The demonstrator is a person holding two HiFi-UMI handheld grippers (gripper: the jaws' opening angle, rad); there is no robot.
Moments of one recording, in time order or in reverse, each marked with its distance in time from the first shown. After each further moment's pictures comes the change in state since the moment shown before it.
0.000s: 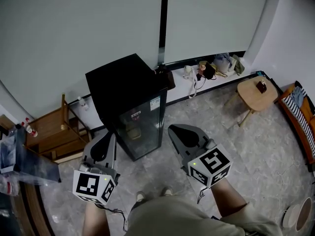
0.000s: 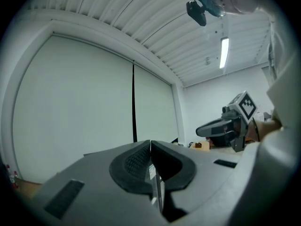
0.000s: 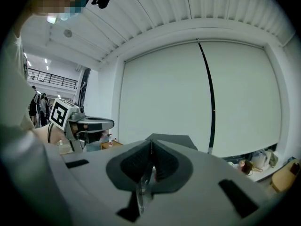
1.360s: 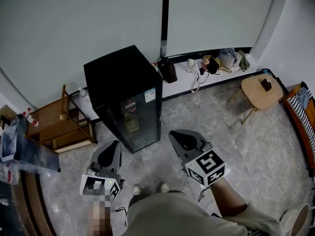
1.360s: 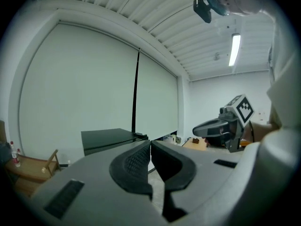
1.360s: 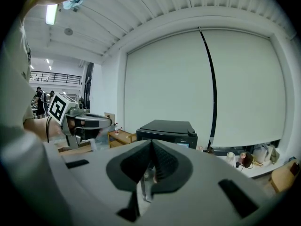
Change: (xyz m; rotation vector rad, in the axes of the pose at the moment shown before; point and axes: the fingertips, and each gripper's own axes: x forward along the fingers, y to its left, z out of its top) left arm -0.003 -0.070 -0.064 -0.098 0.120 0.034; right arm -0.038 -0.023 -0.073 -0.010 0.113 0.074
